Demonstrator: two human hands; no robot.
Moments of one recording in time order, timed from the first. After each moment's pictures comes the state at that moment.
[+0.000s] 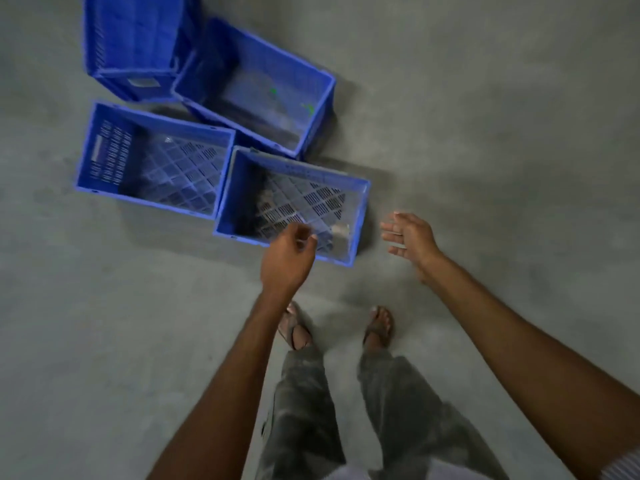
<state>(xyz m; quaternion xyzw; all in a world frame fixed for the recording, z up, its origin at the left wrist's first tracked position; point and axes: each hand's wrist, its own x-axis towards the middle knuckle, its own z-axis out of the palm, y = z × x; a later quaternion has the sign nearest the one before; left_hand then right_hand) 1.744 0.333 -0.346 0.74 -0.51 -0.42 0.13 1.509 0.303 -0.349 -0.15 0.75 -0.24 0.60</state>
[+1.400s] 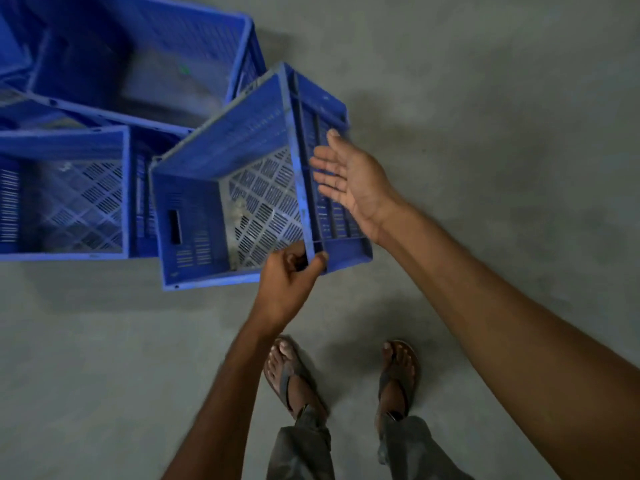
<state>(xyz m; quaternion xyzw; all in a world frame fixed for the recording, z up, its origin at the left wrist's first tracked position) 1.669 0.349 -0.565 0.59 -0.51 -0.59 0.22 1.511 0.260 -0.518 -0.16 0.62 -0.37 0.67</state>
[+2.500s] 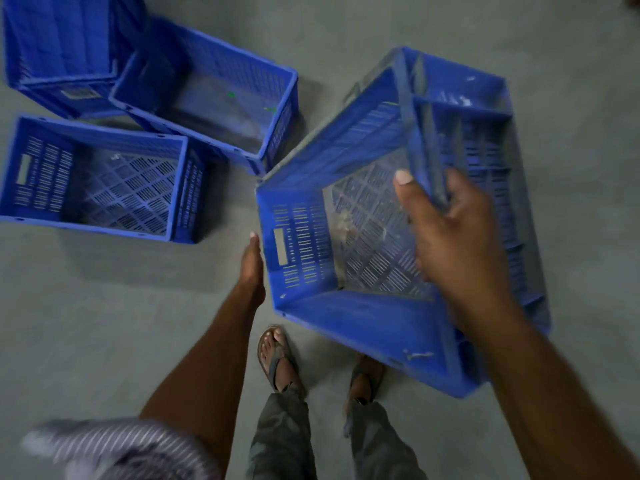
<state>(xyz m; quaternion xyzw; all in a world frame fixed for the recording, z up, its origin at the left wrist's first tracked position) 1.735 0.324 -0.516 0.70 -0.13 -0.64 0.29 1.521 0.336 -0.261 -0.40 0.77 -0.35 0.34</state>
